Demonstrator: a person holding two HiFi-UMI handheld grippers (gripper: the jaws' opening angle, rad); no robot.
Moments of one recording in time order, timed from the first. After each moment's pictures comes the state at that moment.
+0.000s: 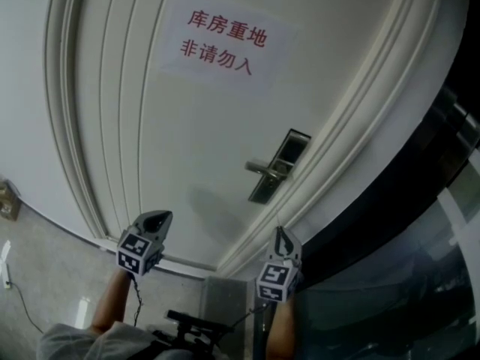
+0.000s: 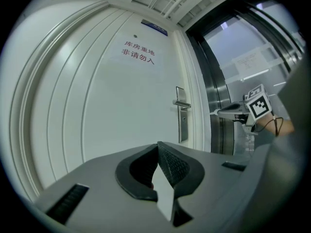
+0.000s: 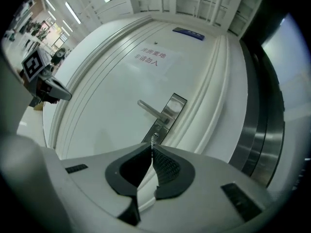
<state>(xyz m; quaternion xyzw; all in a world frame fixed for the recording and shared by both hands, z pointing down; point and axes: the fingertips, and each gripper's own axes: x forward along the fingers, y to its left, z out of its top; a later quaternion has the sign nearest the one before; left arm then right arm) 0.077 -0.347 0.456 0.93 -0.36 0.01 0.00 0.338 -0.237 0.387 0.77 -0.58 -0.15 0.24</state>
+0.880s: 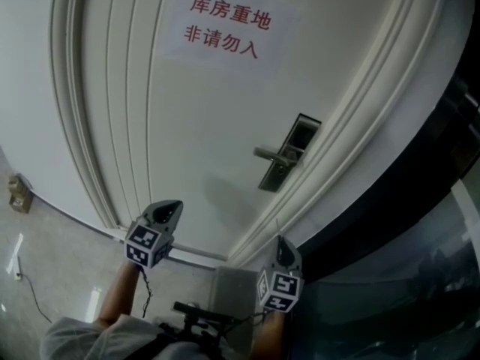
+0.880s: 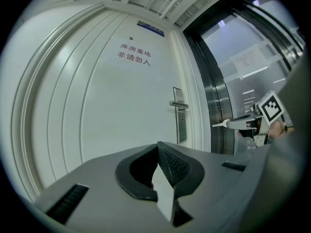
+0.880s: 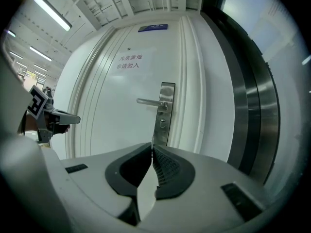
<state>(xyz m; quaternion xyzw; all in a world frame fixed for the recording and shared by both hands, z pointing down) 0.087 -0.334 0.451 0.93 -0.36 0.01 -0.01 0.331 -0.199 0.435 0.77 -0.63 -0.02 0.10</state>
